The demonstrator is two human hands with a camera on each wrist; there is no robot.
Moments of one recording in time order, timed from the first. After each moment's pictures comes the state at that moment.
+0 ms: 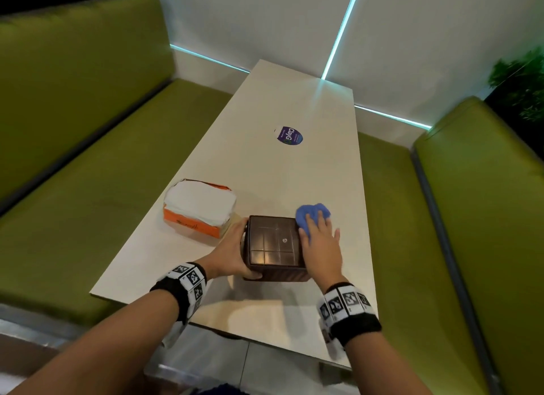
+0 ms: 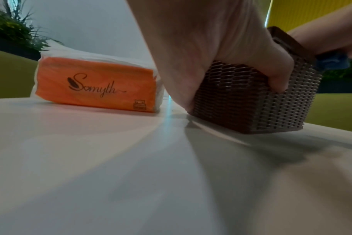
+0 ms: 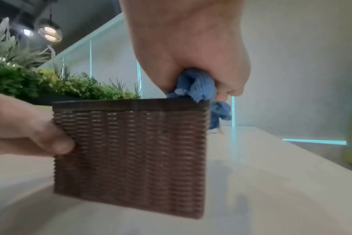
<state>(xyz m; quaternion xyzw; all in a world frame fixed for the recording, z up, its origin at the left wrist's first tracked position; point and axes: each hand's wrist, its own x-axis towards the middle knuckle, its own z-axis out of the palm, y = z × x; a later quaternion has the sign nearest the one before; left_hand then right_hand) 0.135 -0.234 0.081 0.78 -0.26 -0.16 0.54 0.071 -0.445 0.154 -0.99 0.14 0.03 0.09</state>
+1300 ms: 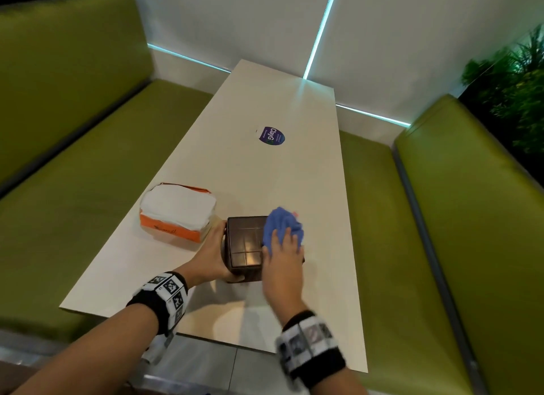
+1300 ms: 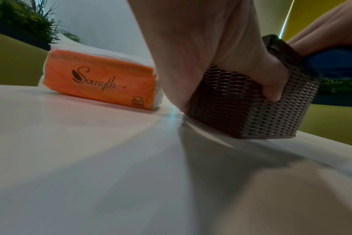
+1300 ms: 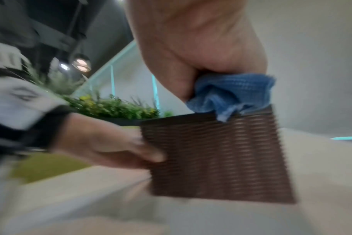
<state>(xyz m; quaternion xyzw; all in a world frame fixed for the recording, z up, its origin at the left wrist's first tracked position) 0.133 -0.240 0.078 0.79 -0.23 -0.14 0.55 0.043 -0.388 0.146 -0.98 0.16 0.02 0.08</state>
